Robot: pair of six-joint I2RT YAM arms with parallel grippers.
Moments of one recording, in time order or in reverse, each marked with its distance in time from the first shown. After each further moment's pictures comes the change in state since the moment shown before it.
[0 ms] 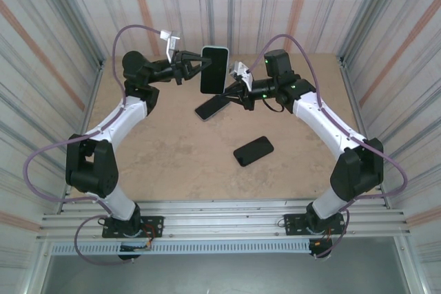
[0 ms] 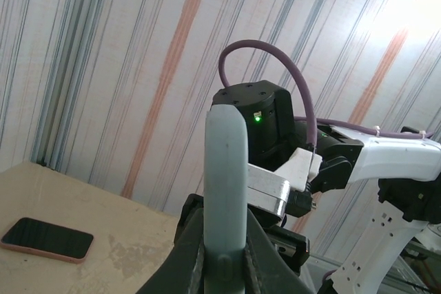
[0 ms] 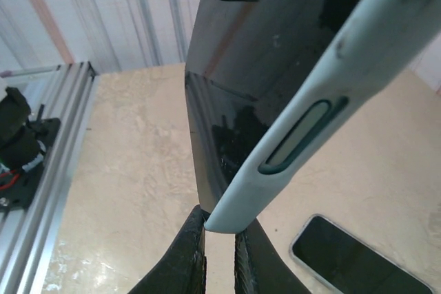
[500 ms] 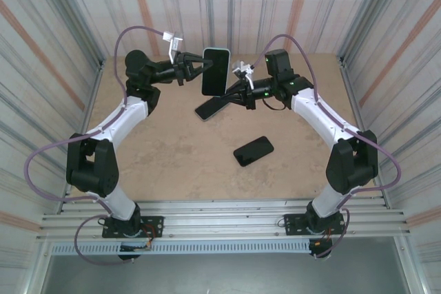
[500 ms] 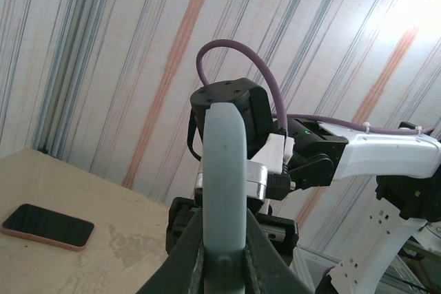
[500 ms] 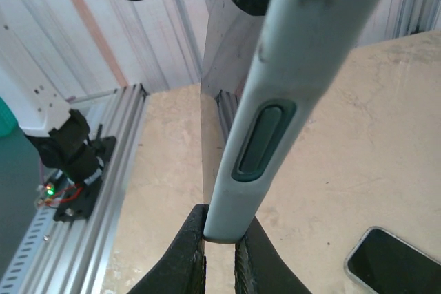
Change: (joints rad) left arm -0.006 0.006 0.000 -0.057 -0.001 0.040; right arm -0.035 0.070 0.013 -0.001 -0.190 0.066
